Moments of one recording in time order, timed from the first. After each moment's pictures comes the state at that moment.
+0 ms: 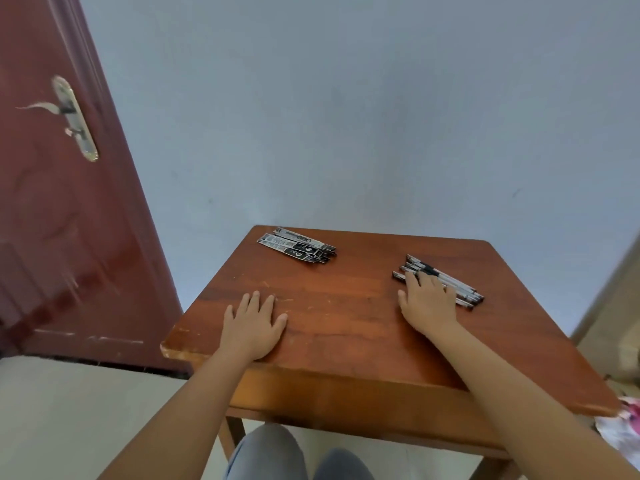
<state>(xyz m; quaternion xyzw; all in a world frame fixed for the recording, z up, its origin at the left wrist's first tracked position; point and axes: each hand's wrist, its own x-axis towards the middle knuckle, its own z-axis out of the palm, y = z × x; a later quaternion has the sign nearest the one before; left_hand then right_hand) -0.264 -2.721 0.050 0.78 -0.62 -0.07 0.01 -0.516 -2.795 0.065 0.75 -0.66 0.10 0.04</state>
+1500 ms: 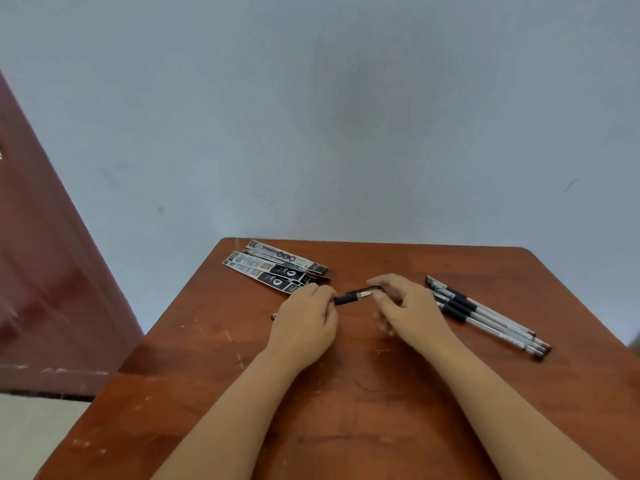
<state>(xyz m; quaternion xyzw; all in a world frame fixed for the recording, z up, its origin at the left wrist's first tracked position) -0.320 -2.847 0.054 0.61 -0.74 -0.02 0.28 -0.473 -2.870 0.062 0.71 -0.49 0.39 -0.32</state>
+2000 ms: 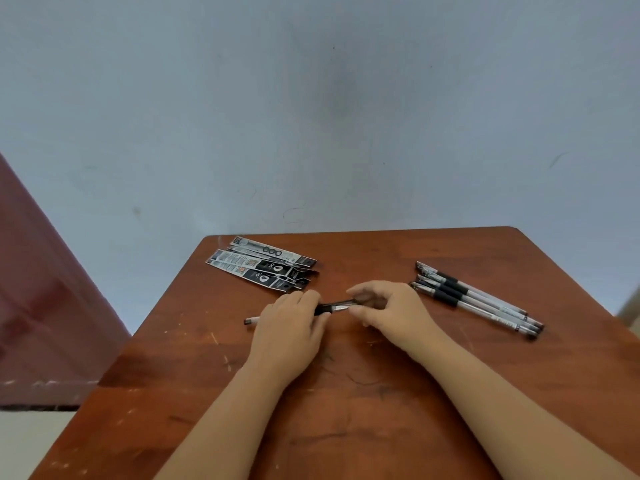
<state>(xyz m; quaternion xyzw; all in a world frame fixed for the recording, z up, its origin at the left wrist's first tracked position) -0.318 -2.840 0.045 0.63 -0.75 0.03 0.20 -0.471 -2.872 0.048 0.70 -0.48 0.38 -0.37</state>
